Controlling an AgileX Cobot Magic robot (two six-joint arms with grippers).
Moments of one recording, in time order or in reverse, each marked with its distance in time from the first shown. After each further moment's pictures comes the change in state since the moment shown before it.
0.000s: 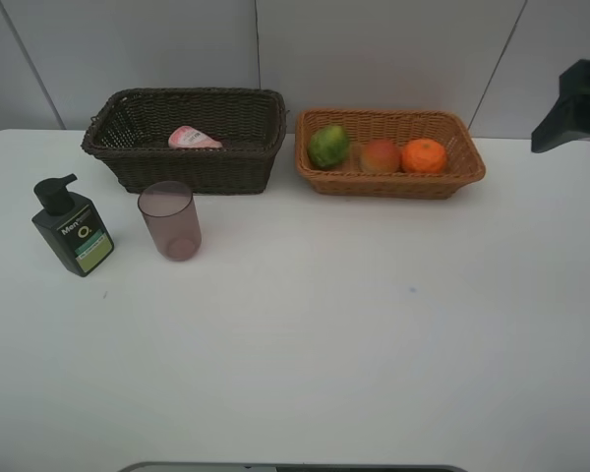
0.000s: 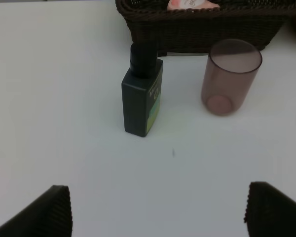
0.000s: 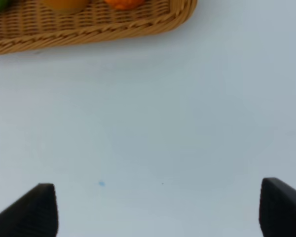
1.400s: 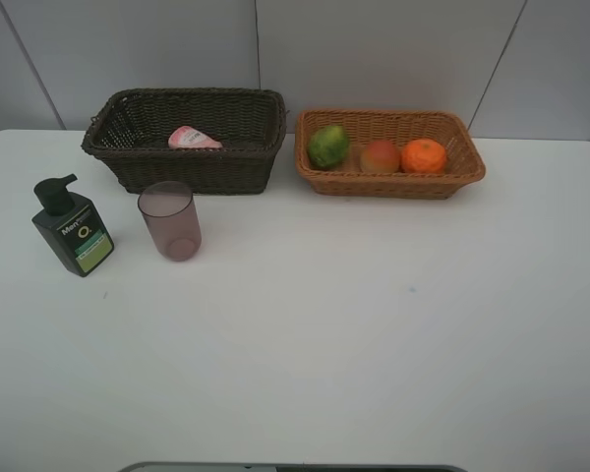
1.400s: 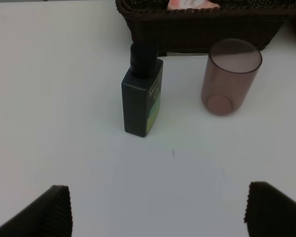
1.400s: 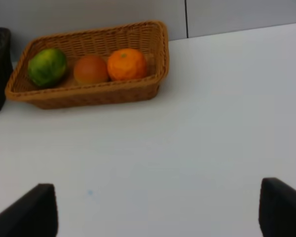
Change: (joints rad) left arm 0.000 0.000 0.000 0.000 0.000 0.000; right arm 0.001 -1.070 0.391 -0.079 0.134 -0.016
